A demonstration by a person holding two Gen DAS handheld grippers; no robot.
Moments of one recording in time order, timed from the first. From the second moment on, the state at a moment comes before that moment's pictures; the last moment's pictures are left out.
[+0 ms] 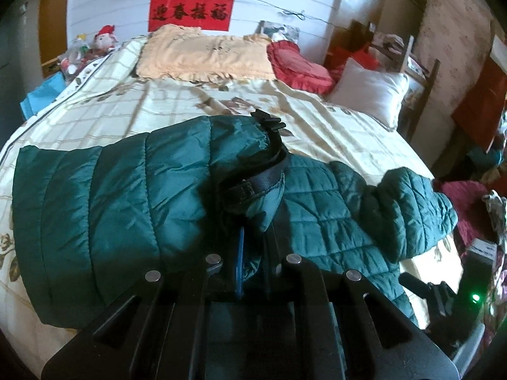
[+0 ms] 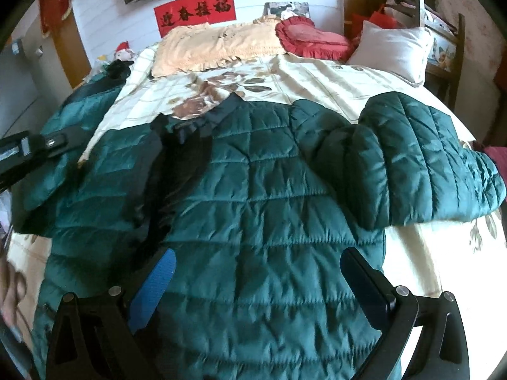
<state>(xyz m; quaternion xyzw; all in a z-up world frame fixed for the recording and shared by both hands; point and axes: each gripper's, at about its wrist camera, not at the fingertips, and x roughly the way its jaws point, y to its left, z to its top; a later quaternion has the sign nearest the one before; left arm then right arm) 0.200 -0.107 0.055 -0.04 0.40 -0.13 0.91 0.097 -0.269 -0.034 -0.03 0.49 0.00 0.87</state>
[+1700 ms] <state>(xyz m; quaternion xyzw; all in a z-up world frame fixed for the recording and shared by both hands) 0.200 0.069 0.008 -0.13 0.44 -0.02 0.89 0.156 -0.268 -0.061 0.05 0.53 0.05 0.84</state>
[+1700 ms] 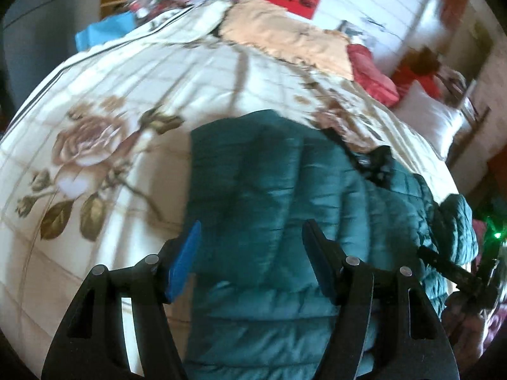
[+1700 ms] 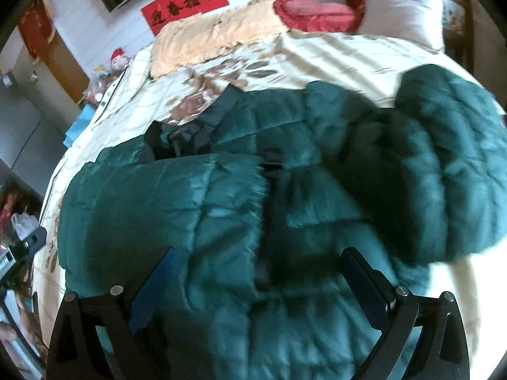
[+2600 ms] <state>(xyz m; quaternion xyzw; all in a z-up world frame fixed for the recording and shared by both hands) 0.222 0.056 -0.033 -0.11 0.48 0.02 0.87 0.179 -0.318 -0.062 -0.02 0.48 -0.03 0.88</state>
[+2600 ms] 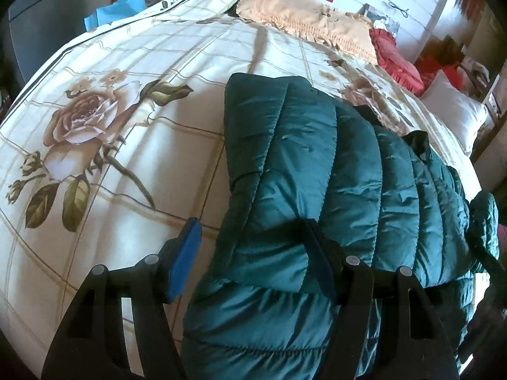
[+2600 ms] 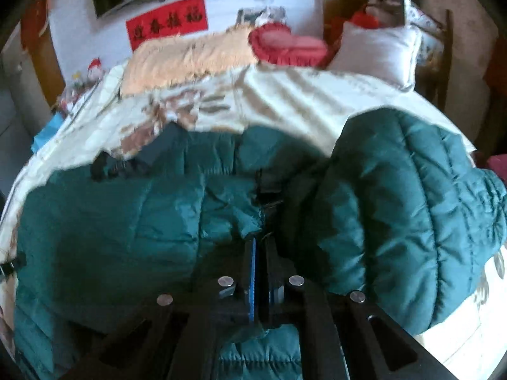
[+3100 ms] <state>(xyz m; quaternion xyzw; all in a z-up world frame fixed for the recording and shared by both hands) 0.243 0.046 -0.005 -0.08 0.43 0.04 0.90 0.164 -0.207 -0.013 -0.03 0.44 0.12 0.89</state>
